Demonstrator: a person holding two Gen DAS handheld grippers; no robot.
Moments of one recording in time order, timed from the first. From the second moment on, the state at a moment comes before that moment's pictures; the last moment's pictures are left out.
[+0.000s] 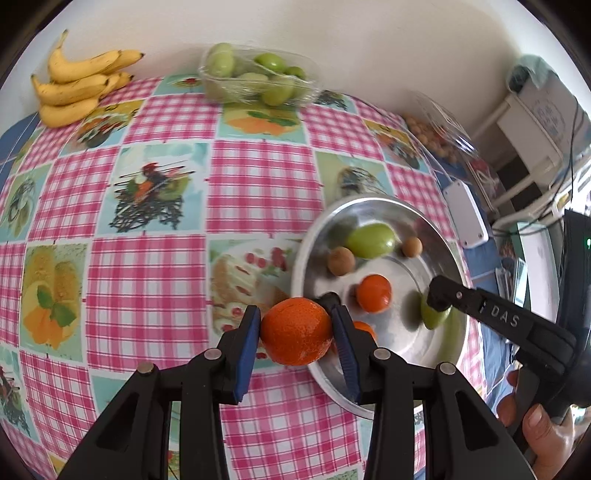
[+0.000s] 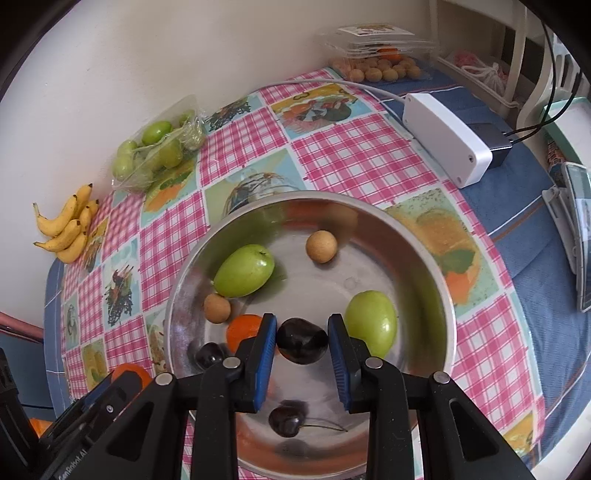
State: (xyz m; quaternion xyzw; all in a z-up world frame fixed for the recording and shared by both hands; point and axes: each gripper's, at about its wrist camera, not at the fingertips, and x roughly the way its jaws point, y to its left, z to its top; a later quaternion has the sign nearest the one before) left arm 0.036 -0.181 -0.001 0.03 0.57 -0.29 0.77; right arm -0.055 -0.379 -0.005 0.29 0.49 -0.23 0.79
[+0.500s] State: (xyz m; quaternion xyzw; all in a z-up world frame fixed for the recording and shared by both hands) left arm 0.021 -0.200 -0.004 0.05 0.57 -0.31 0.76; right arm -0.058 -0.380 -0.001 0.28 0.49 -0.23 0.79
